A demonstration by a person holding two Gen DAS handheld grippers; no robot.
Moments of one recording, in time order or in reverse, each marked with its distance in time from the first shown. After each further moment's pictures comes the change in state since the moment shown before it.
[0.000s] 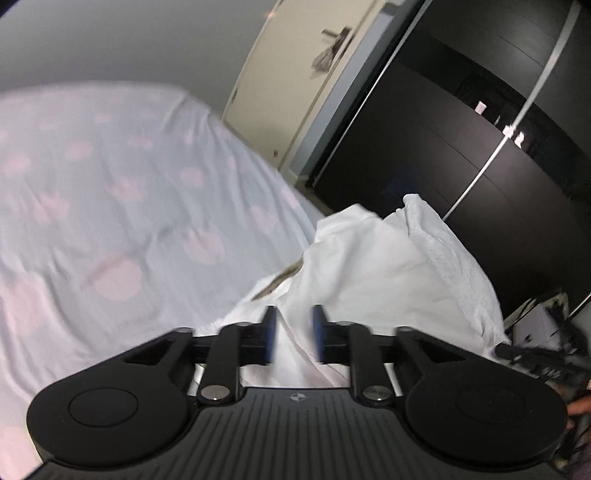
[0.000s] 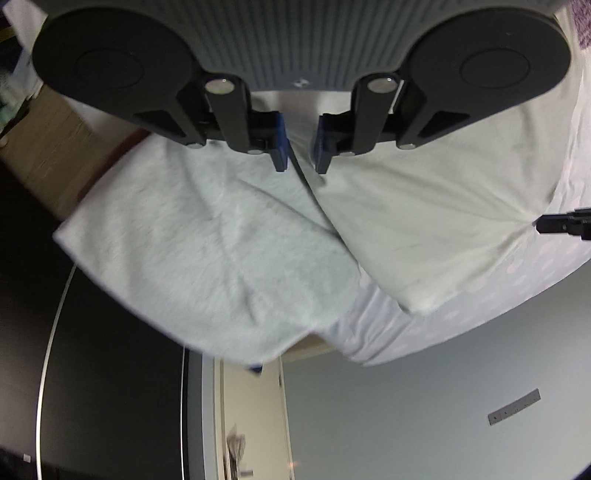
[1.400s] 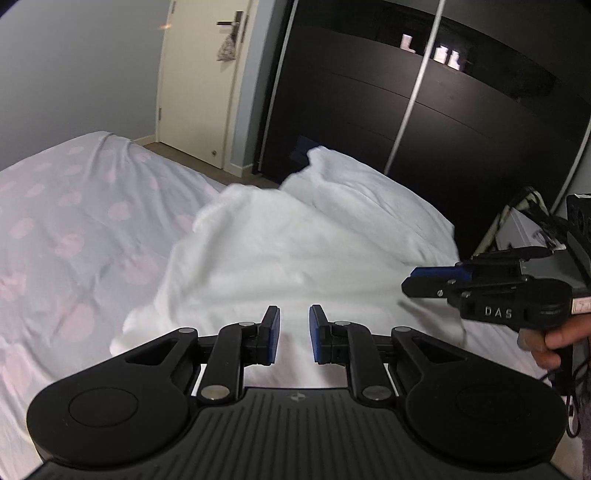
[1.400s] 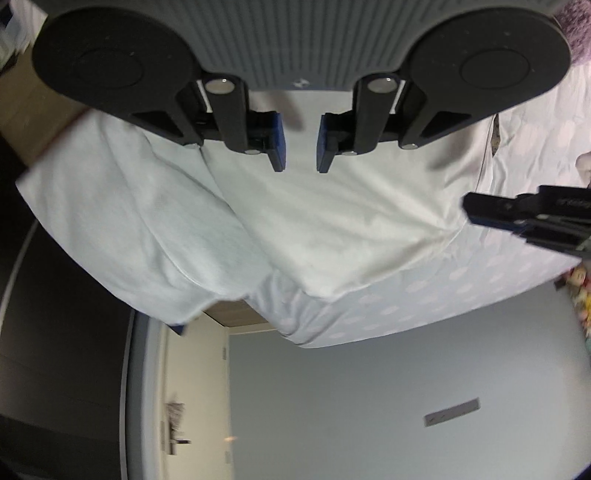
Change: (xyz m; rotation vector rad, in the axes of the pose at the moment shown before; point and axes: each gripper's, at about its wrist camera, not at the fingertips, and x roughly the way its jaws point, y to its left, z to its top) left arm 0.010 -0.090 -0.010 0.304 0.077 -0.045; right arm -0.008 0.059 0.009 -0.140 -0.039 0.140
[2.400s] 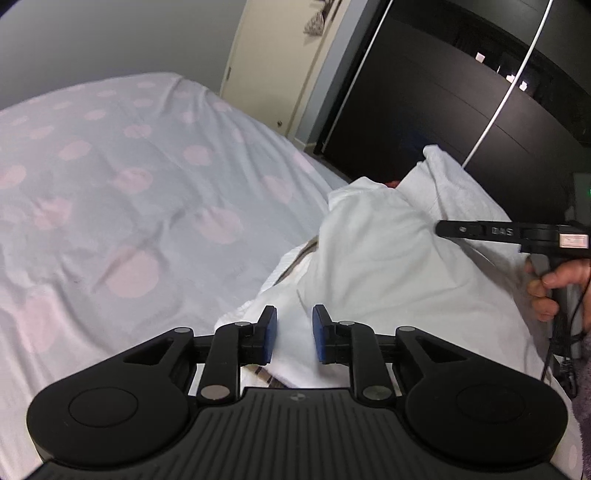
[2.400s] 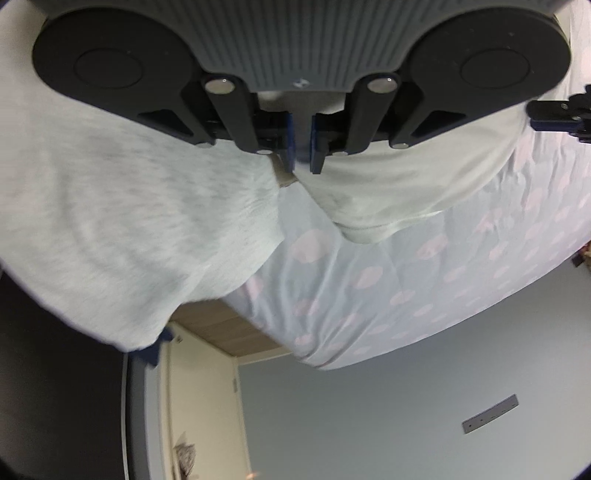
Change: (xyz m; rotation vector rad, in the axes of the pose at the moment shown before) left arm 0.014 0.111 -0.019 -0.215 0.049 0.085; right arm 0.131 -0.023 0.064 0.126 0.072 -0.028
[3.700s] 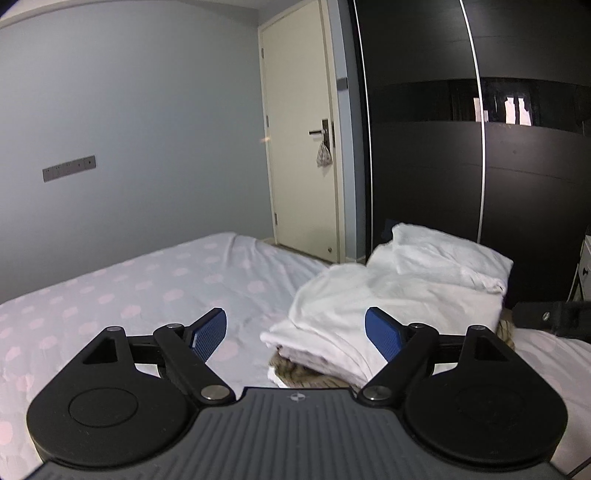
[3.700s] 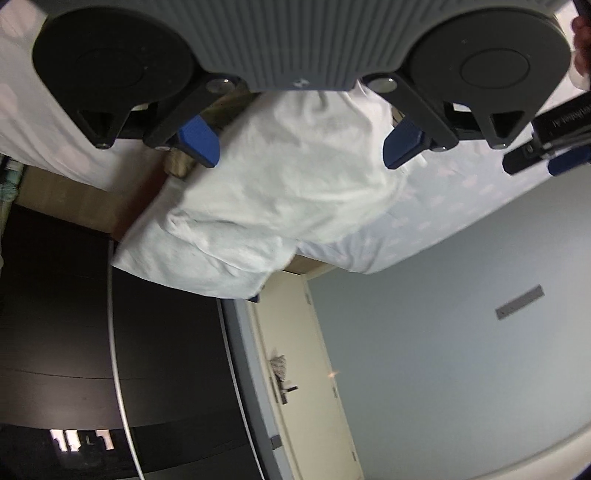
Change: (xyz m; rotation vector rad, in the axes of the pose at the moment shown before) left arm -0.181 -0.149 -0.128 0.259 -0.440 0.309; right arm -0.276 0.113 -0.192 0.239 -0.327 -0.185
